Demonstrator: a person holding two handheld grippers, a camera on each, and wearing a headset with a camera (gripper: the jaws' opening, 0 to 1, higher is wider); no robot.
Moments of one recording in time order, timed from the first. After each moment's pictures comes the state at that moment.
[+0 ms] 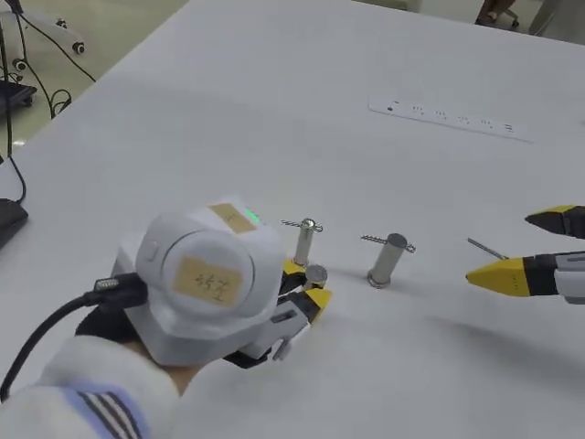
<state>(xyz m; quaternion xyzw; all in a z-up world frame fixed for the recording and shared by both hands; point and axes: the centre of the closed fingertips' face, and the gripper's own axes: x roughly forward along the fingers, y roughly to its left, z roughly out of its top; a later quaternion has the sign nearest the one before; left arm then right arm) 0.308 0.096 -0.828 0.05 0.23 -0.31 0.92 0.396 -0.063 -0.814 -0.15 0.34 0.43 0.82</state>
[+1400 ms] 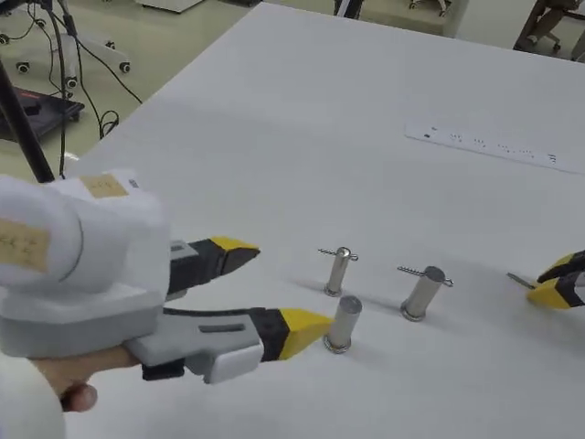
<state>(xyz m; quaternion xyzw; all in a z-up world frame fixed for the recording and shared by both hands) 0.291 0.173 -0.763 -0.05 0.19 -0.31 0.93 0.431 -0.098 -0.865 -0.29 0.45 0.43 0.73</state>
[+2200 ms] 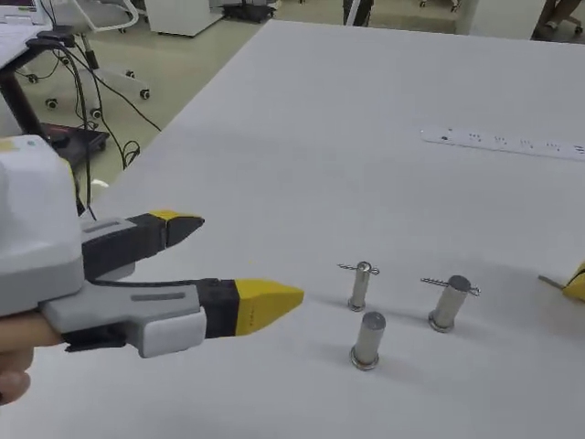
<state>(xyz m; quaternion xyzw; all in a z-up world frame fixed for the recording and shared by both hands) 0.289 0.196 -0.741 -0.07 0.20 -0.29 0.93 0.433 -0.098 -0.868 -0.35 0.46 0.43 0.69</state>
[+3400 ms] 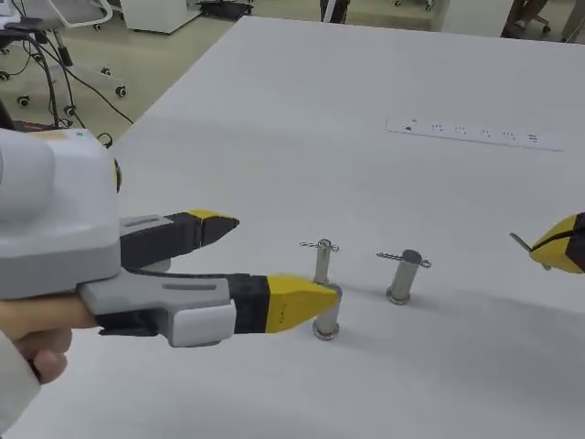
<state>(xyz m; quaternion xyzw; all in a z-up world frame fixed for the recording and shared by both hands) 0.278 0.141 -0.738 -0.09 0.20 -0.36 0.91 0.376 -0.072 -0.788 -0.36 0.33 0.46 0.74</state>
